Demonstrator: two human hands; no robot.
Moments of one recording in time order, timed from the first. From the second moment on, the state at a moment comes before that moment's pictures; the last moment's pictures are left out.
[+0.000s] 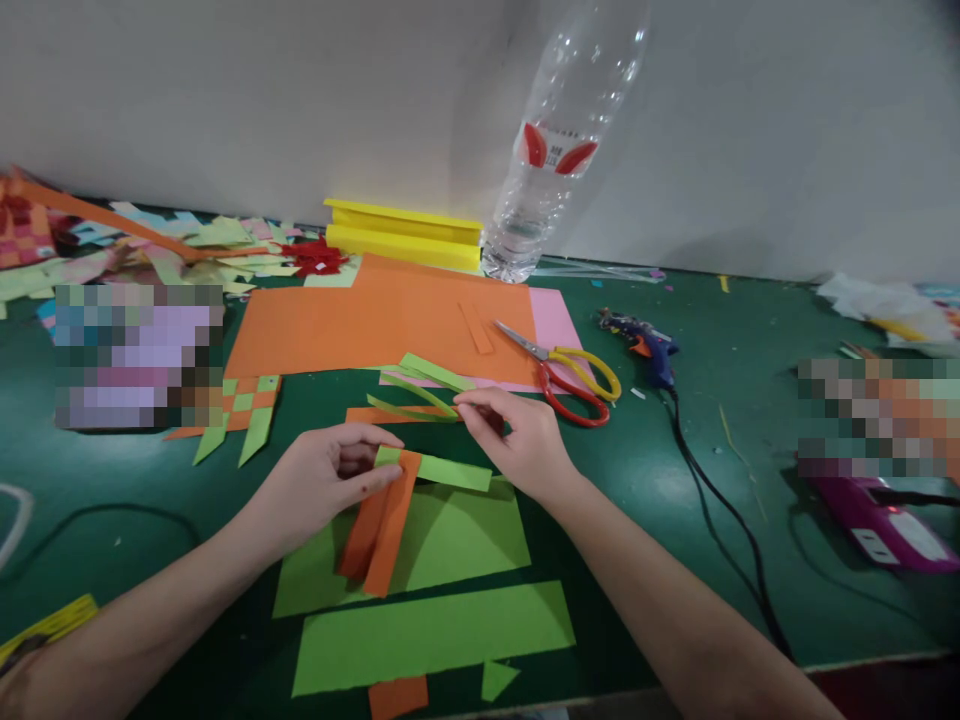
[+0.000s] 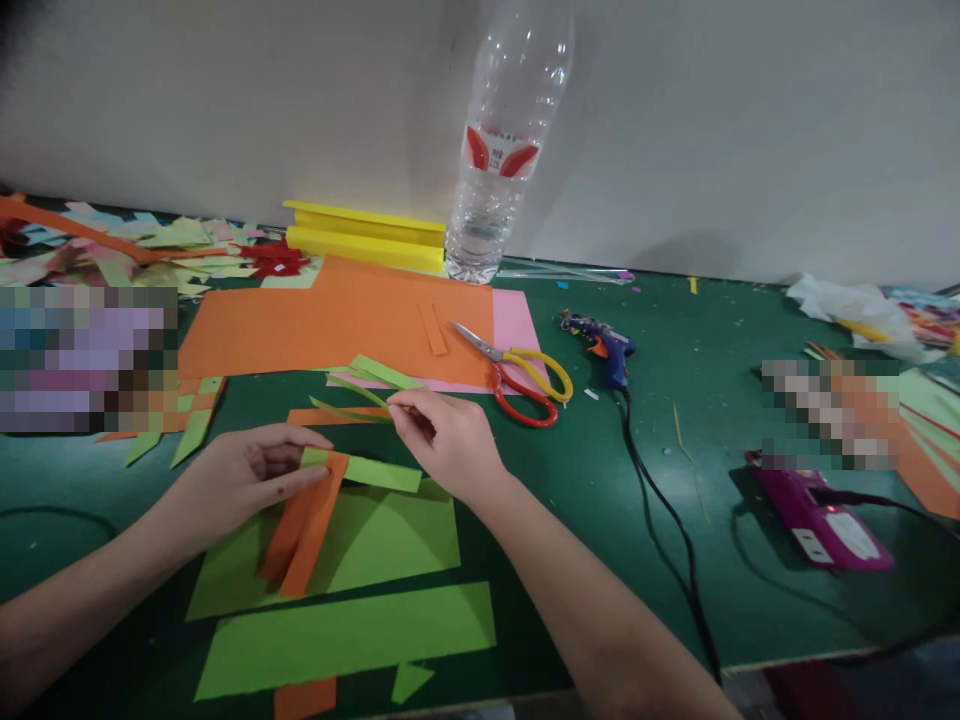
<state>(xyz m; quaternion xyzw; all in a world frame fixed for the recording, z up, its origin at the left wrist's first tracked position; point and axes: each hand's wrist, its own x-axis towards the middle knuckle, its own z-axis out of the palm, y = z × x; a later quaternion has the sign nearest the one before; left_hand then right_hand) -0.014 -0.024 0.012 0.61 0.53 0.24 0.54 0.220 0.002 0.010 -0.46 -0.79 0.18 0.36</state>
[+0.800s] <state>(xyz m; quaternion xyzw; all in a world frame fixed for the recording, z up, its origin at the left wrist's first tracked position) -0.014 -0.025 0.014 0.63 0.53 0.21 0.53 0.223 0.014 0.003 -0.42 -0.86 0.06 0.30</state>
